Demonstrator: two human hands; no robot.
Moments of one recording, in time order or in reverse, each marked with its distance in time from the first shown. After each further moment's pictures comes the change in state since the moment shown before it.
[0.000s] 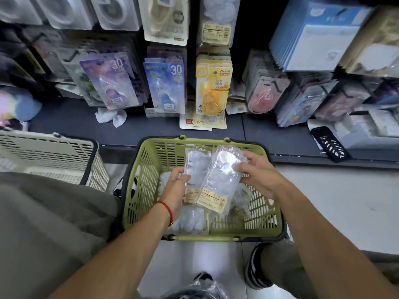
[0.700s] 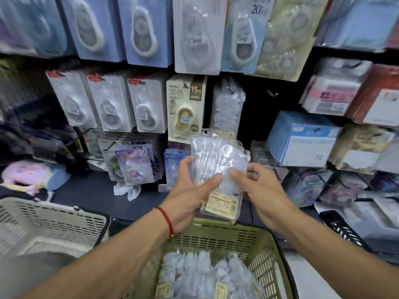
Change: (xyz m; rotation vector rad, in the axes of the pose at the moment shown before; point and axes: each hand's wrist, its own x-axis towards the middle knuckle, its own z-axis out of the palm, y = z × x) left_hand -0.060 0.201 0.025 -0.095 -0.348 0.491; right_hand -0.008 -0.178 0.069 -0.037 0.222 -0.456
